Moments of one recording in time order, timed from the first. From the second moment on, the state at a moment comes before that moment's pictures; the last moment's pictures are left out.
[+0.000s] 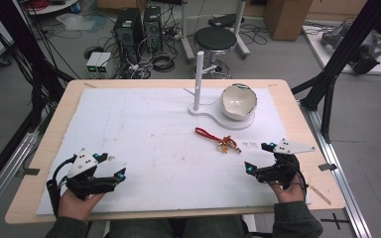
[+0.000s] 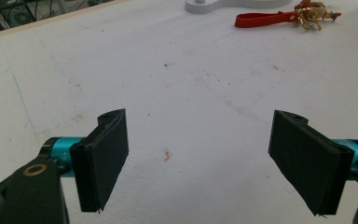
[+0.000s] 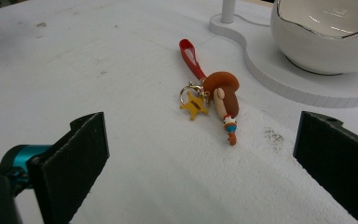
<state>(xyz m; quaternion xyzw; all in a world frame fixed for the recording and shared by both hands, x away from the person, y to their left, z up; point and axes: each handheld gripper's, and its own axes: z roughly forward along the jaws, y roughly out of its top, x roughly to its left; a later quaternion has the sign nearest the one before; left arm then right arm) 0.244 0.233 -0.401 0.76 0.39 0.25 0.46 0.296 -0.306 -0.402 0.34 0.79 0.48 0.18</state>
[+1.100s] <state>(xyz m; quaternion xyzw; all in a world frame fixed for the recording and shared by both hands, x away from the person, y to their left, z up) 0.243 0.233 -0.401 0.76 0.38 0.25 0.47 0.298 -0.302 -0.404 0.34 0.79 0.48 0.18</state>
